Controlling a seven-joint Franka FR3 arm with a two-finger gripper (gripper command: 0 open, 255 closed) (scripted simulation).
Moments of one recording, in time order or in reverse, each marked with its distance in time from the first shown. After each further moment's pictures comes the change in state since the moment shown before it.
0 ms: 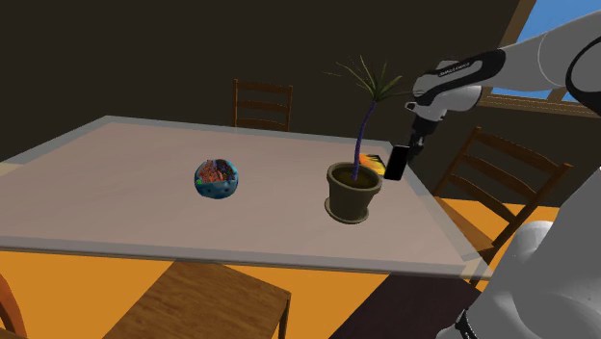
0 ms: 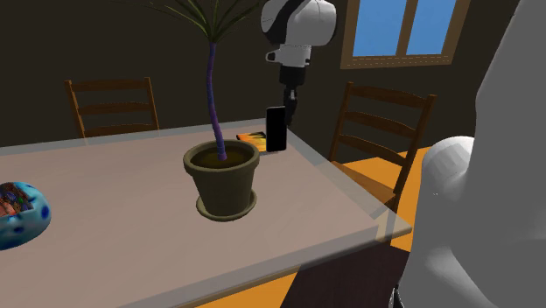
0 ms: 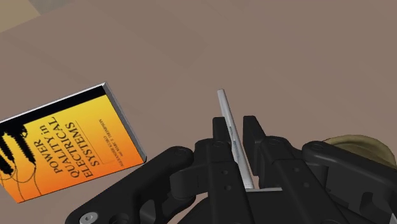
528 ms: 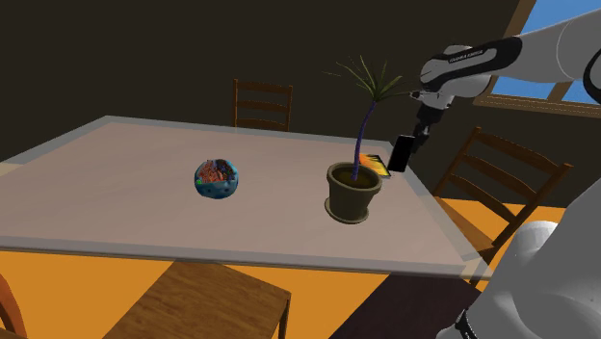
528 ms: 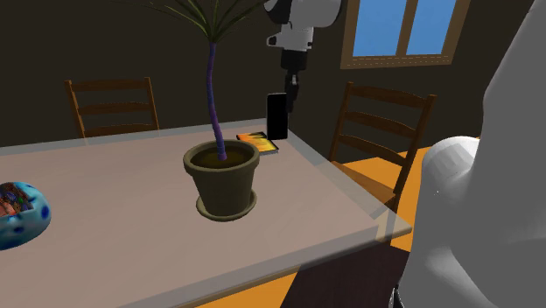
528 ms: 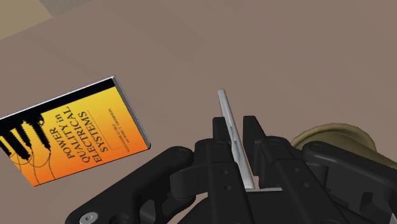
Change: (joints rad) arm -0.002 -0.053 0.015 0.068 -0.044 -0.103 0.034
